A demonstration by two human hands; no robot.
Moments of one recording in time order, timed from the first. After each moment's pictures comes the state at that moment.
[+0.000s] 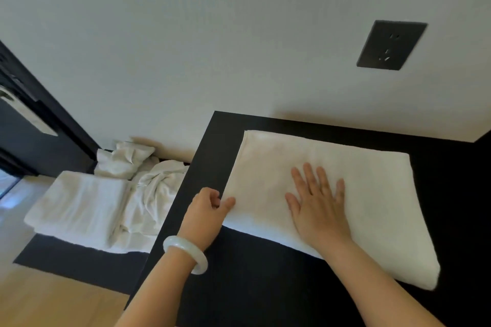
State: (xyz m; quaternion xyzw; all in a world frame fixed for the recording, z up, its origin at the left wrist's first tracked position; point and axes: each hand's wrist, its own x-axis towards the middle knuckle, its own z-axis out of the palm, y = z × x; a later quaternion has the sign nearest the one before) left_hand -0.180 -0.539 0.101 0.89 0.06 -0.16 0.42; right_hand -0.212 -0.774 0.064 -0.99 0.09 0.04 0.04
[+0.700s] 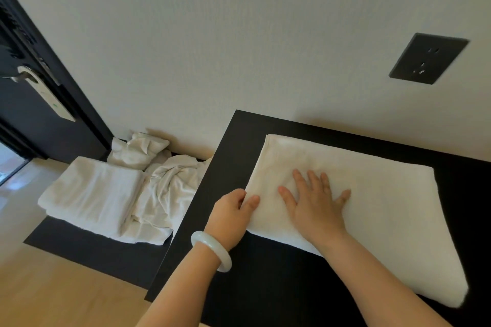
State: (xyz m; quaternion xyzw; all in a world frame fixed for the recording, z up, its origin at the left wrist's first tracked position) left_hand -0.183 -0.533 0.105 0.86 -0.02 -0.19 0.47; right_hand -0.185 -0.722 0.076 -0.99 0.12 0.09 0.07
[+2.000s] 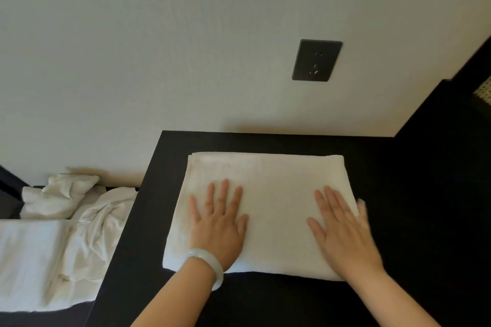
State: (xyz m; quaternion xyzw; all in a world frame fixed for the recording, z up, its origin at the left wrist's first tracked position) left_hand -0.177 -0.632 0.068 0.97 -0.25 -0.06 0.02; right_hand -0.284 -0.877 0.049 -0.98 0.21 -0.03 -0.02
